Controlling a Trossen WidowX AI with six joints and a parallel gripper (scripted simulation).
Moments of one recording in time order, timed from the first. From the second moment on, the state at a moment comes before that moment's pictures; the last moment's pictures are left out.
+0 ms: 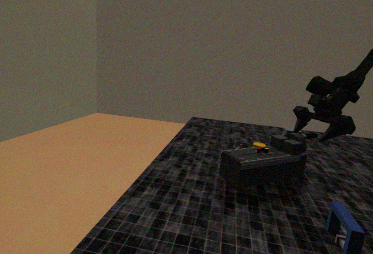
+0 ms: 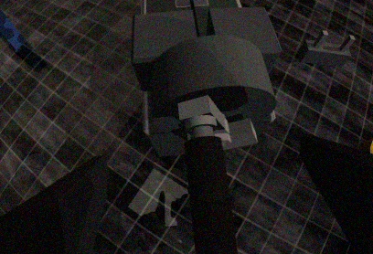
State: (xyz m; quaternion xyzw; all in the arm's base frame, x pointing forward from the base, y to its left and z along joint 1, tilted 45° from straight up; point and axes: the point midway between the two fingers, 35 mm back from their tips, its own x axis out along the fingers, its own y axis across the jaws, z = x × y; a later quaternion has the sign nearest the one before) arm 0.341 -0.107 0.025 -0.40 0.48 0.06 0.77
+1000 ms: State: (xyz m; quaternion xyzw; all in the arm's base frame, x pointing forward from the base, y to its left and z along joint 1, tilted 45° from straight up) arm 0.335 -0.122 0.009 -0.40 0.48 0.06 0.77
